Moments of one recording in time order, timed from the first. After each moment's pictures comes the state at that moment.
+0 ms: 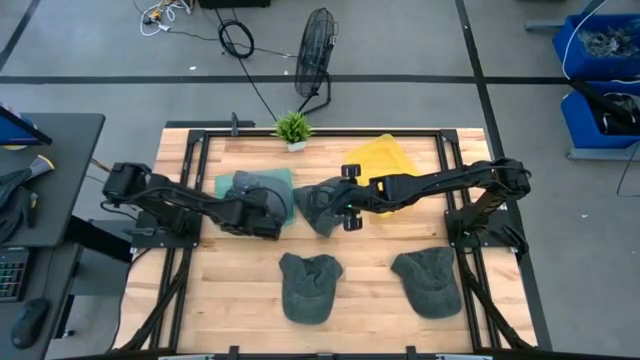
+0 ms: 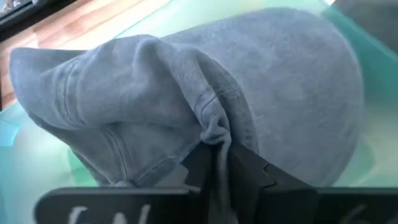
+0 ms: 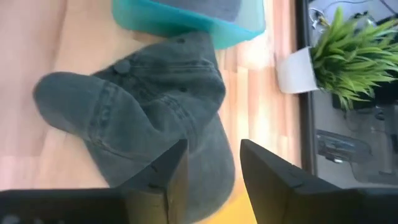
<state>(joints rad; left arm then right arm) -0.16 1.54 0.84 -0.81 -0.71 -1.22 0.03 1.66 1.24 -0.55 0.42 -0.30</state>
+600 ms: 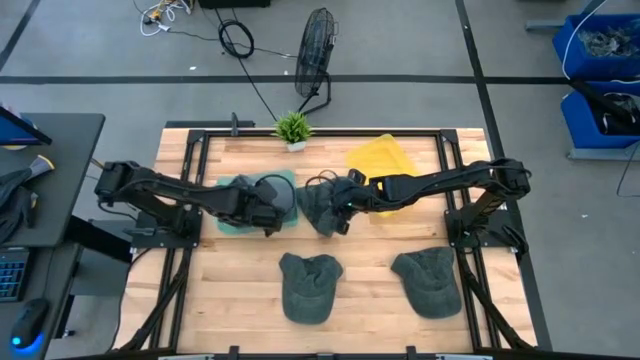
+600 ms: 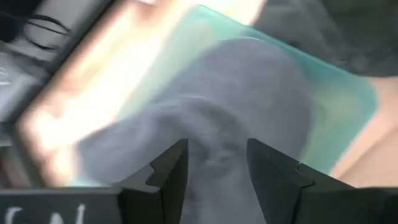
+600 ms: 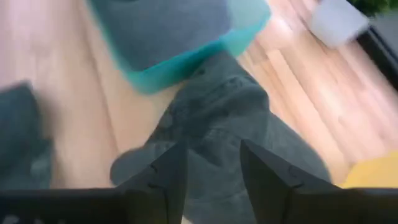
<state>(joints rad) -0.14 1.45 1.07 -1.02 -0.62 -0.80 0.02 1.66 1.19 -0.41 0.29 0.27</state>
